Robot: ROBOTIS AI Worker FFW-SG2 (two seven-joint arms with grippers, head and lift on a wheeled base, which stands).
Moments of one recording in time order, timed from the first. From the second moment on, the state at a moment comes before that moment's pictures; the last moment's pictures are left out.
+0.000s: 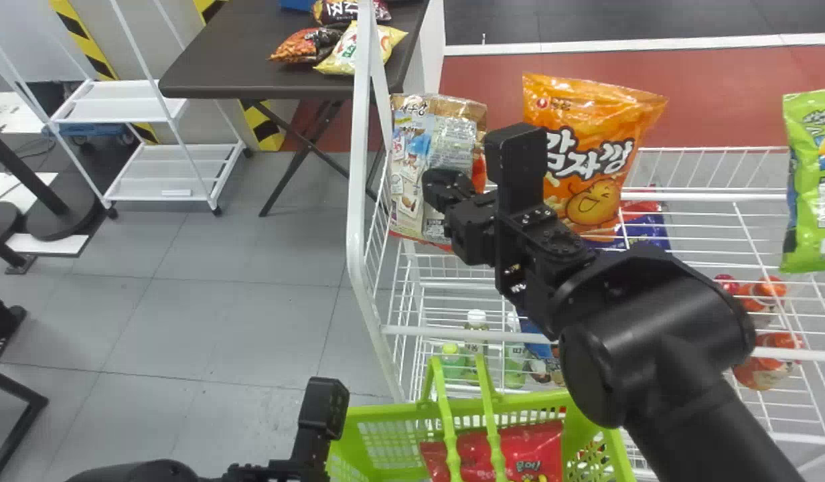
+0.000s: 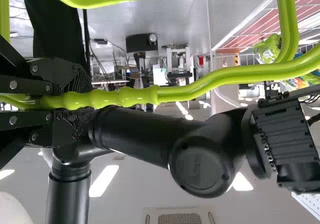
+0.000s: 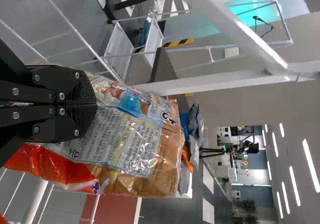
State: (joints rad) left arm 0.42 0.15 0.11 -2.05 0.75 1.57 -1.06; right arm -0.16 0.00 0.50 -1.63 -0.19 0.43 0.03
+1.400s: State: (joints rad) left arm 0.48 0.12 0.14 -2.11 0.74 1.57 -1.07; right arm 0.68 -0.60 -0.12 -2.78 -0.63 0.88 -0.01
